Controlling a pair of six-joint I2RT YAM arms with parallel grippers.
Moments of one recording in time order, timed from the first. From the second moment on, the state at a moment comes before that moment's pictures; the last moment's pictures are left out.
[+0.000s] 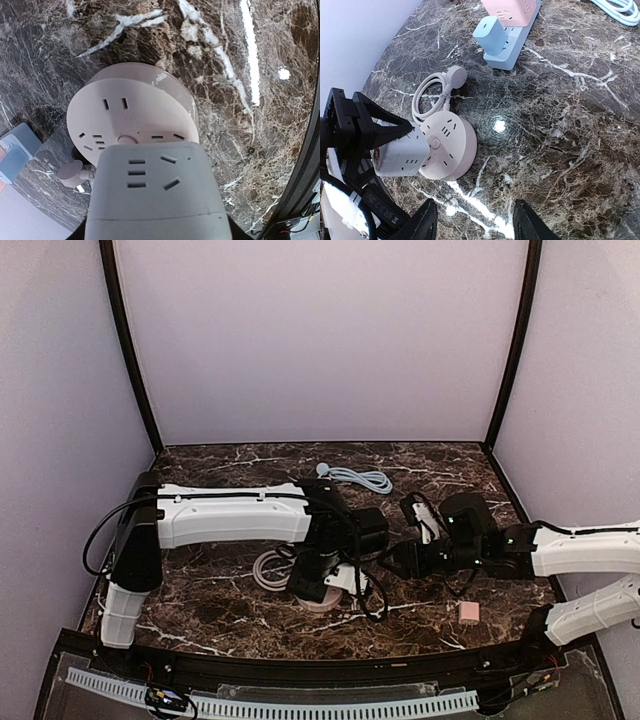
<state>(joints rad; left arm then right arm) -1.22 2.16 1.91 -1.39 -0.27 0.61 0.89 1.14 0.55 -0.05 -0.14 0.55</state>
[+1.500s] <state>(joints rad) -1.26 2.17 1.91 -1.40 -0.27 0.58 0.89 1.12 0.52 -0.05 -0.14 0.56</state>
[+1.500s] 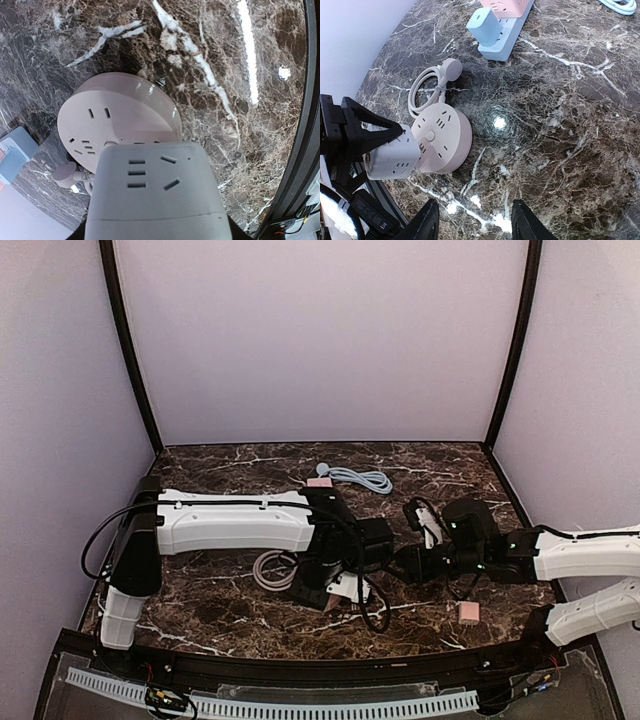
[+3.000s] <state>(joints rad) -1.12 2.25 2.04 -1.47 -0.04 0.63 0.89 1.17 0.52 -0.02 -0.15 0.56</state>
